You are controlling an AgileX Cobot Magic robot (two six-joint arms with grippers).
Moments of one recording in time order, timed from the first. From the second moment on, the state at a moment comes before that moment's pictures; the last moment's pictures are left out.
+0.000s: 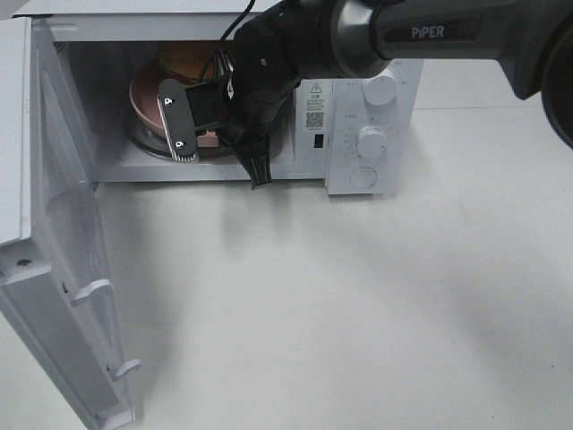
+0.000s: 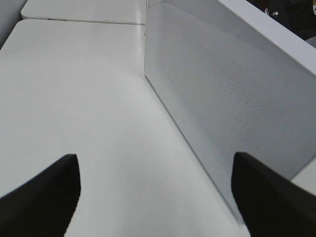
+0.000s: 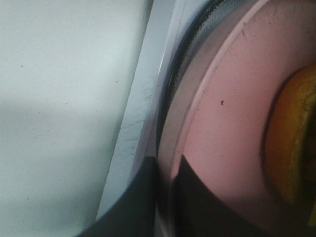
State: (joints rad) left arm 0.00 -0.01 -0.52 -0.12 1.07 0.04; right arm 0.69 2.30 -1.84 -0.26 0.48 -1.13
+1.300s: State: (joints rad) left arm 0.00 -0.01 -0.52 -0.12 1.07 0.04; right arm 0.68 2.38 -1.93 -0.23 0.39 -1.17
